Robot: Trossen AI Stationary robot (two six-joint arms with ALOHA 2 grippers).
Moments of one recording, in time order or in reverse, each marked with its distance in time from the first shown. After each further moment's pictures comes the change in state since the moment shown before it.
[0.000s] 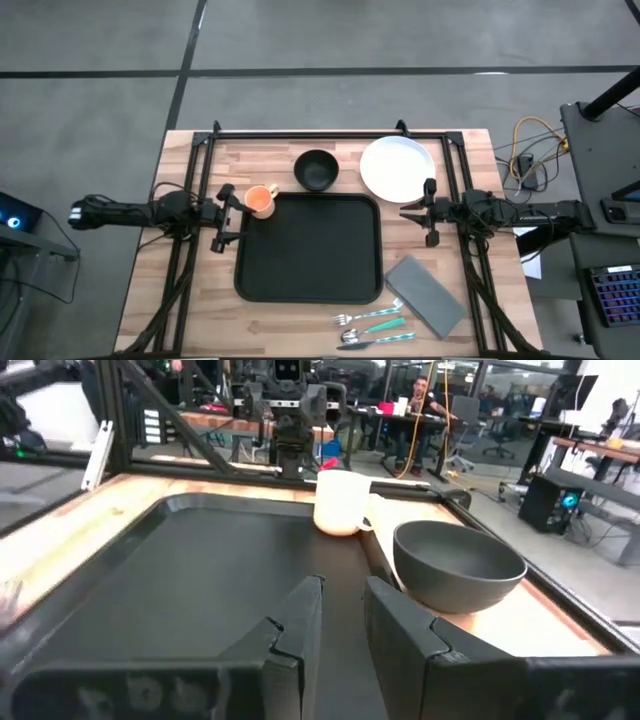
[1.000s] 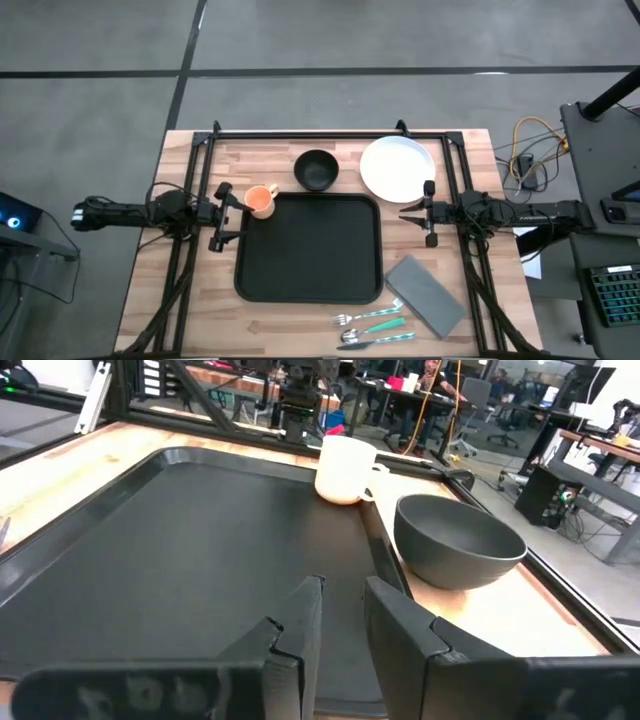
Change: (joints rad) left arm 0.000 -0.053 0.002 -0.005 0.000 0.019; right arm 0.000 -0.001 0.000 -0.082 -0.001 -0.075
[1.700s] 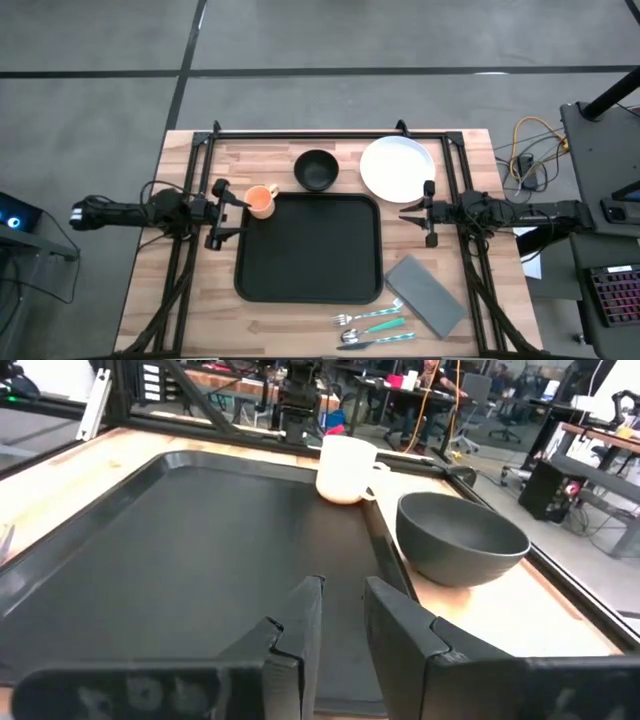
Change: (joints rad) left arm 0.000 0.016 -0.002 0.149 0.000 -0.022; right arm 0.000 0.000 0.000 0.000 0.000 0.025
